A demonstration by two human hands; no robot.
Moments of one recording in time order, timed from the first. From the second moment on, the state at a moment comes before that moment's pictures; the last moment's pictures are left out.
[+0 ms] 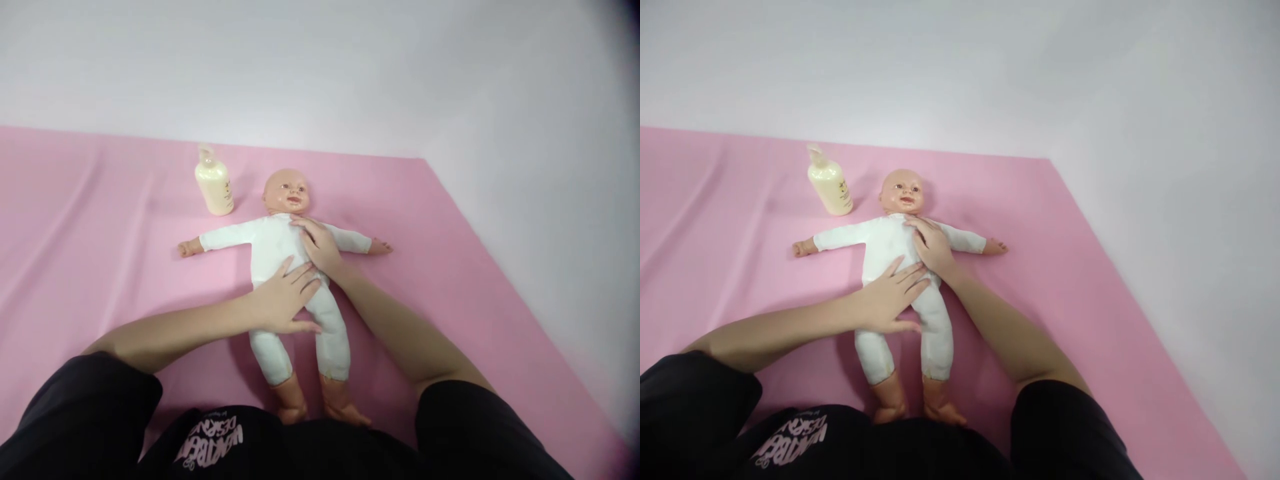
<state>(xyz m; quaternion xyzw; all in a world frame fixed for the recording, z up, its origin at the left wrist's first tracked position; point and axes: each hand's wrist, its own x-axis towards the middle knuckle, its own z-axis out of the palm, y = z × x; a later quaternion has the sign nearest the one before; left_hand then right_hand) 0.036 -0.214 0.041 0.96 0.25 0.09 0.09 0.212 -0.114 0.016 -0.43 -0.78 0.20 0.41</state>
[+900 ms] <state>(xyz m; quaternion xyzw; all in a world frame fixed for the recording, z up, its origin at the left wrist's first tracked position) 0.033 -0.165 0.042 0.88 0.36 0.27 0.16 0.180 -0.155 0.013 -0.38 -0.91 0.08 0.17</state>
